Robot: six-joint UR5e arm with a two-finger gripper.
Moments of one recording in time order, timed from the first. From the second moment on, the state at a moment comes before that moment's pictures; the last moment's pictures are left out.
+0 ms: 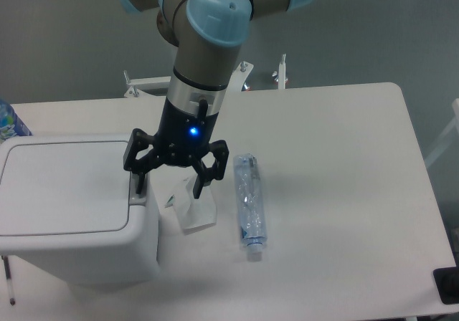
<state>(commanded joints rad) 2.33 -1.78 -1.50 -1.06 1.13 0.14</state>
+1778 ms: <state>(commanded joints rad) 2.33 -1.79 -1.51 -1.05 1.15 0.14</state>
